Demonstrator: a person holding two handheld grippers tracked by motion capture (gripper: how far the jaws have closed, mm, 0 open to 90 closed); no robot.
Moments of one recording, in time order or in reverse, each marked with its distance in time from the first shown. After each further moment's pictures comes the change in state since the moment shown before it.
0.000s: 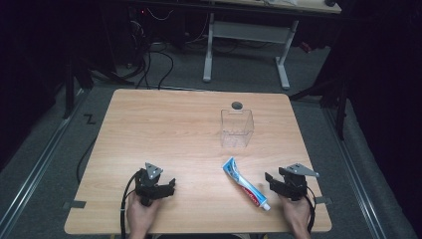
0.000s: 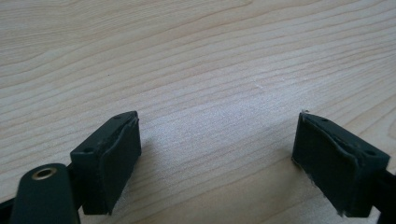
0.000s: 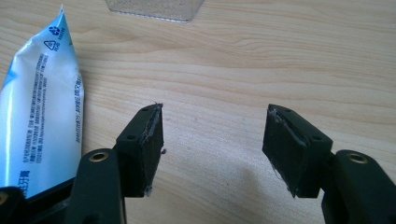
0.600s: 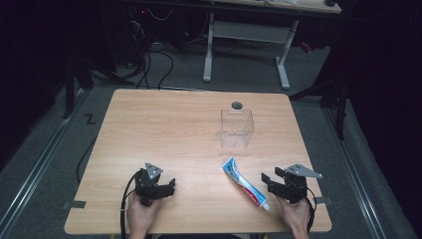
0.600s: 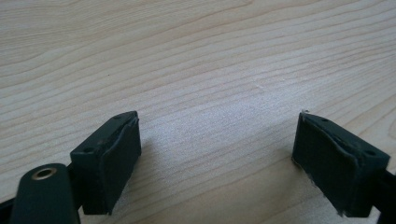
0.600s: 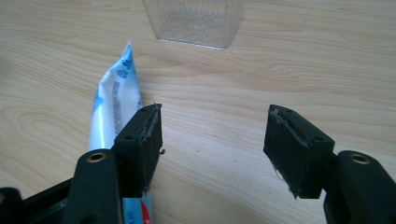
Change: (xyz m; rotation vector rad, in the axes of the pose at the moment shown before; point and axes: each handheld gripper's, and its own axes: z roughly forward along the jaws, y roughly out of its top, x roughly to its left) left arm 0.000 0.000 0.000 0.000 0.000 0.000; right arm 0.017 0.013 -0.021 -0.041 0.094 0.015
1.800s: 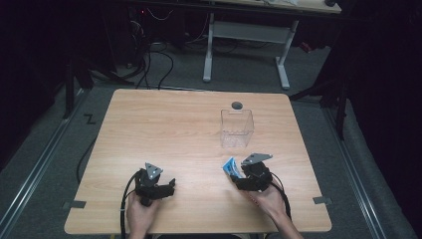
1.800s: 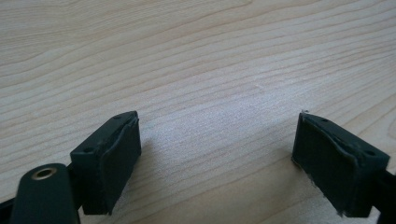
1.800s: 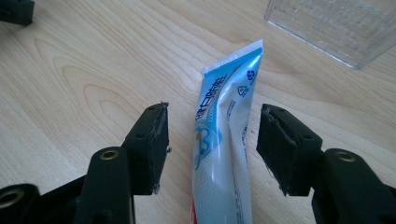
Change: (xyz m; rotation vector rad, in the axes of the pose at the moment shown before) left arm 0.000 0.000 0.000 0.000 -0.002 0.000; right arm 0.073 0.044 0.056 0.269 0.127 -0.278
